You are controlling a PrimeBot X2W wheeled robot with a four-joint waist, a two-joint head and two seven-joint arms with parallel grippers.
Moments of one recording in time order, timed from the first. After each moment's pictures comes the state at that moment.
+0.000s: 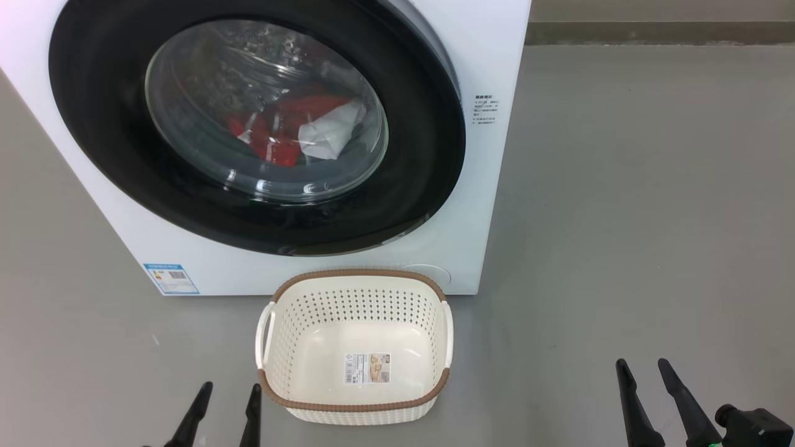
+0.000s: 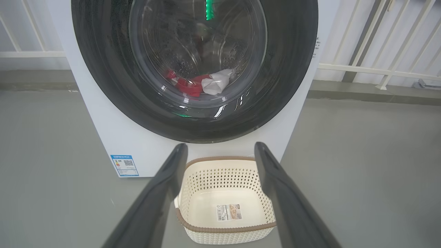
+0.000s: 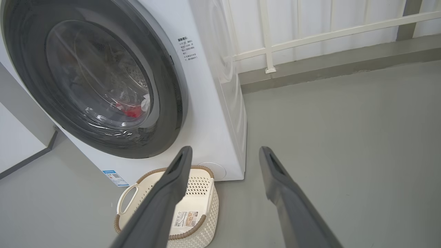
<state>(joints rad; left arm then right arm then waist) 0.09 0.06 -0.03 0.18 -0.20 -0.11 -0.22 0.16 -0.04 -0.04 0.18 0.43 0.13 -0.22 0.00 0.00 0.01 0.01</state>
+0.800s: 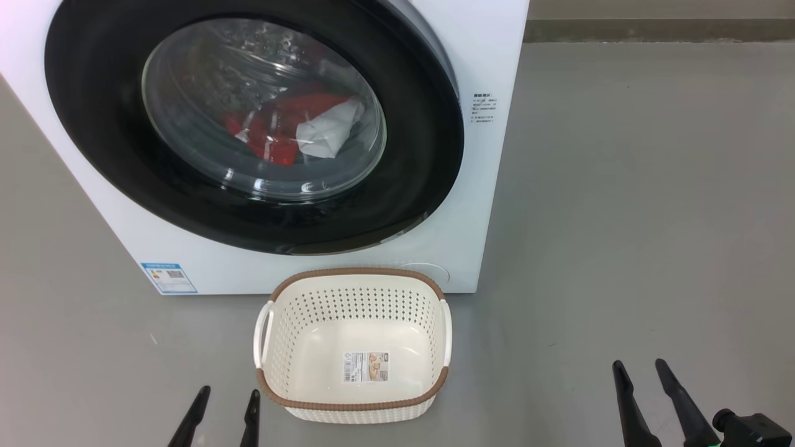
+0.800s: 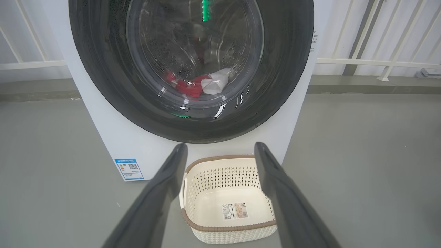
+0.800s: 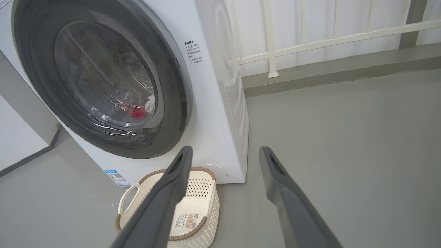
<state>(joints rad) 0.10 0.05 -0.01 0.18 -0.12 -0.12 -0.25 0.18 -0.04 -0.03 0.15 0.39 0.13 -0.25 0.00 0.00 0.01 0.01</state>
